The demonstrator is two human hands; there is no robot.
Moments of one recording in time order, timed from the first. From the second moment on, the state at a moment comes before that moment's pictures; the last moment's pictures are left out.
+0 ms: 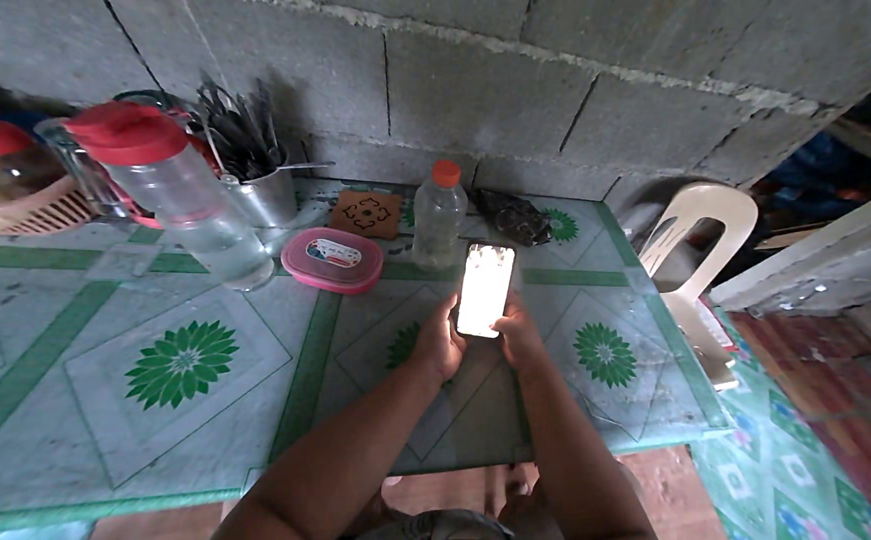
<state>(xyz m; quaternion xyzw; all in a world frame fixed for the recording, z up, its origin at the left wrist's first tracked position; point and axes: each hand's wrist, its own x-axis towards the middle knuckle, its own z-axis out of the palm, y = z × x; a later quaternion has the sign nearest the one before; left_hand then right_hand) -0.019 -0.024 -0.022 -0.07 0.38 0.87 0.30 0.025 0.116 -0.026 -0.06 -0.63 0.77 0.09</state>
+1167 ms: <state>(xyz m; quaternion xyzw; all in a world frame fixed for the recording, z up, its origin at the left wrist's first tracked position) -0.017 -0.024 -0.020 -0.08 0.38 0.87 0.31 0.027 0.113 -0.027 -0.09 -0.59 0.80 0.11</state>
